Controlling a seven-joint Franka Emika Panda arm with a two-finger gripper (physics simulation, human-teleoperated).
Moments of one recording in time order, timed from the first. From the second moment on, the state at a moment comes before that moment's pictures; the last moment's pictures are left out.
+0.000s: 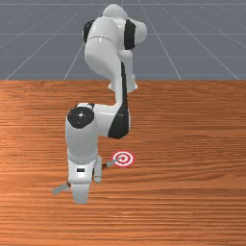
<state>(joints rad) -0.16 1.14 0.01 -1.06 -0.12 2.17 -0.93</state>
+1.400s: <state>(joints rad) -0.09 1.02 0.02 -1.15 -0.07 2.10 -0.75</state>
